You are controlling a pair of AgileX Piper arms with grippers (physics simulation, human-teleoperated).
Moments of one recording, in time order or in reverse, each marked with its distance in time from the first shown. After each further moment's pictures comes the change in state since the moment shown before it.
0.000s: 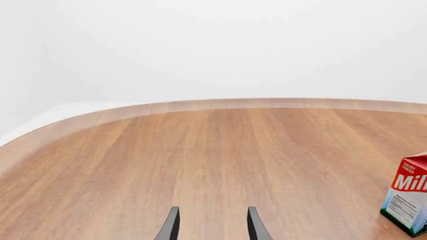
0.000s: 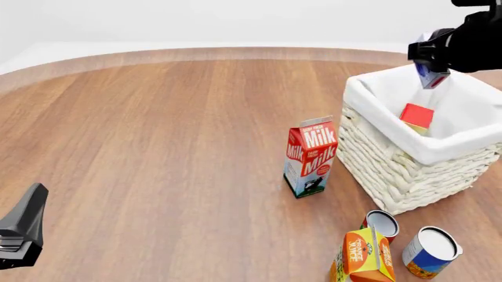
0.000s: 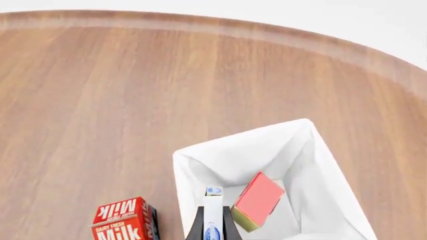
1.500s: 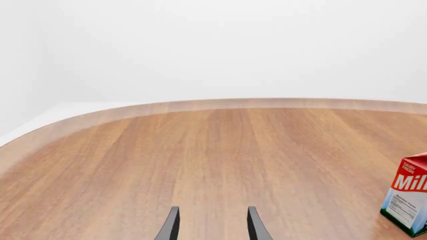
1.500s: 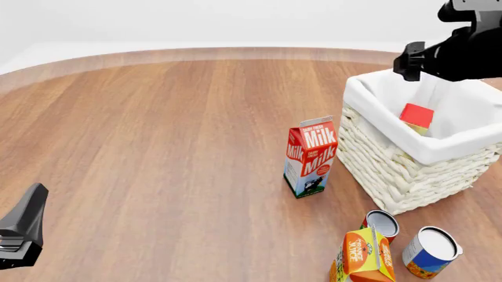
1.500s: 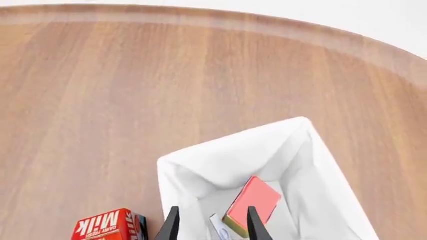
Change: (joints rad) left arm 0.000 0.000 0.000 0.000 0.000; right arm -0.034 0.082 0.023 -0.083 0.001
